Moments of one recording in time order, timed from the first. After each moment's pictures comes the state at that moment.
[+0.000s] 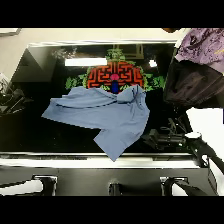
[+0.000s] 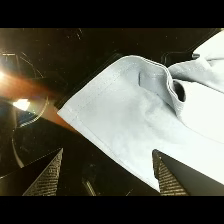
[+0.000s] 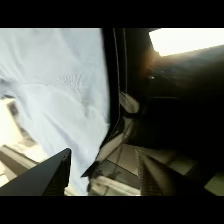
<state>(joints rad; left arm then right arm) 0.46 -1.45 1.38 1.18 -1.26 -1.56 -0.20 -1.19 0.39 -0.50 1.03 1.14</state>
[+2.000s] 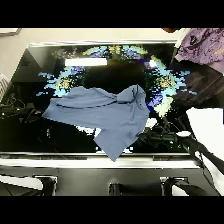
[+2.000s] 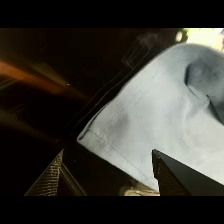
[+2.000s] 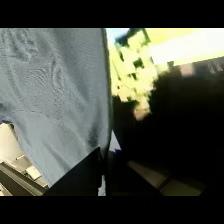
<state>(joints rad) 0.59 -1.72 1.25 0.91 -1.20 -1.25 -0.08 -1.28 0.39 -0.40 0.86 1.11</state>
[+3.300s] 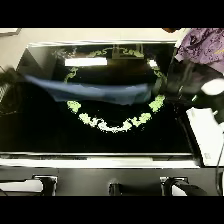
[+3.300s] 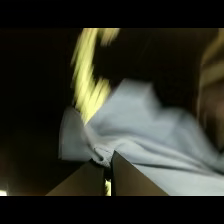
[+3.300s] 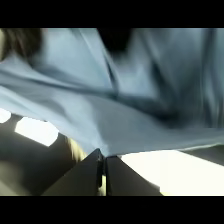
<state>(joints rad) 0.45 -1.53 1.75 0.90 -1.19 -1.32 -0.08 -1.22 1.28 -0.62 1.03 1.21</state>
